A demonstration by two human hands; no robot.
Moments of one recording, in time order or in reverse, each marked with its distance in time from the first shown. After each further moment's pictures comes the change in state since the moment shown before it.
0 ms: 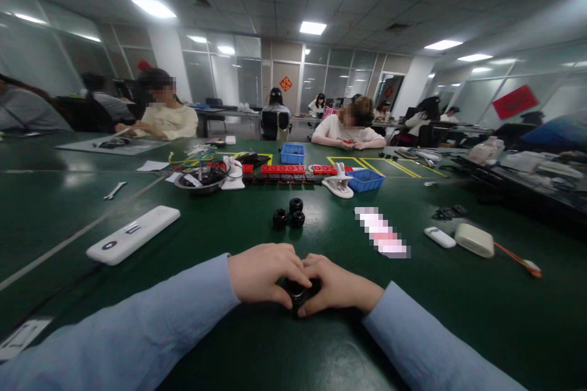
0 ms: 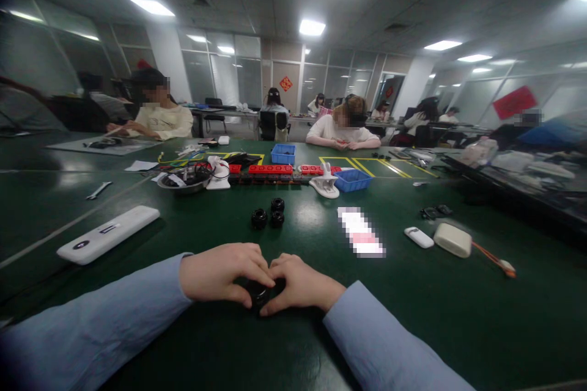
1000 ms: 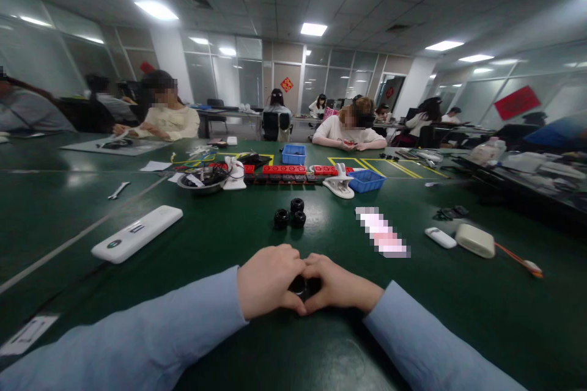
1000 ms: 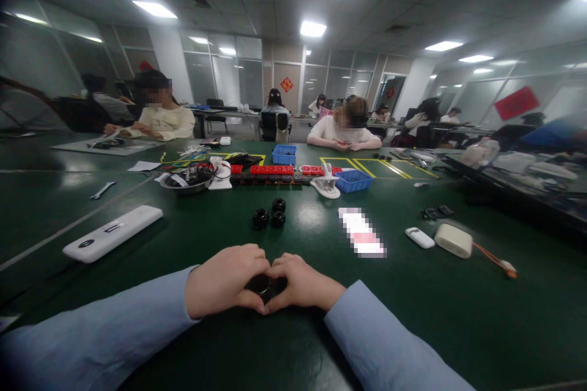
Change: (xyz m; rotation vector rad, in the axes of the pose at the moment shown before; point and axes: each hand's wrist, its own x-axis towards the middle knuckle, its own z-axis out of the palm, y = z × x) left_hand 0.005 0.029 0.004 0.226 0.032 -0.359; right_hand -0.002 0.000 0.004 0.005 0.044 0.037
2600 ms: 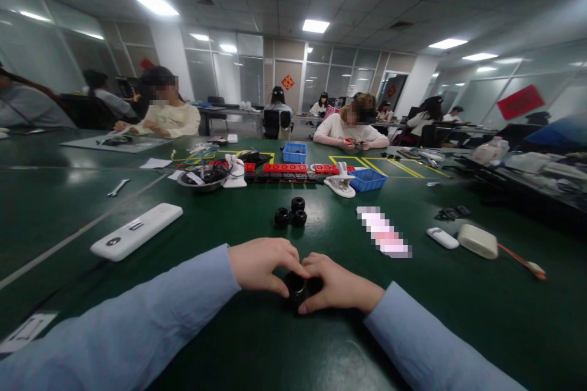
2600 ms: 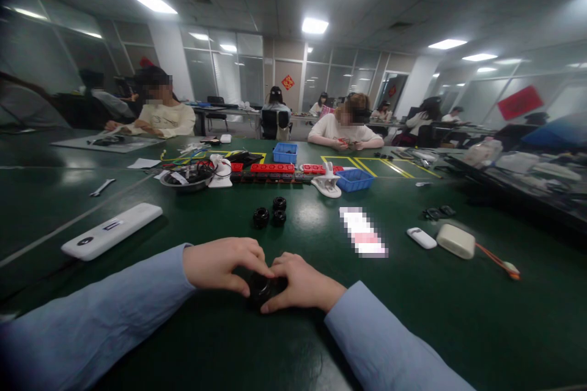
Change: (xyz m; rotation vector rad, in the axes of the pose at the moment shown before) left_hand 0.005 -0.041 -0.005 -0.270 -0.109 0.291; right_hand 0.001 -0.003 -0.005 -0.012 -0.058 0.026
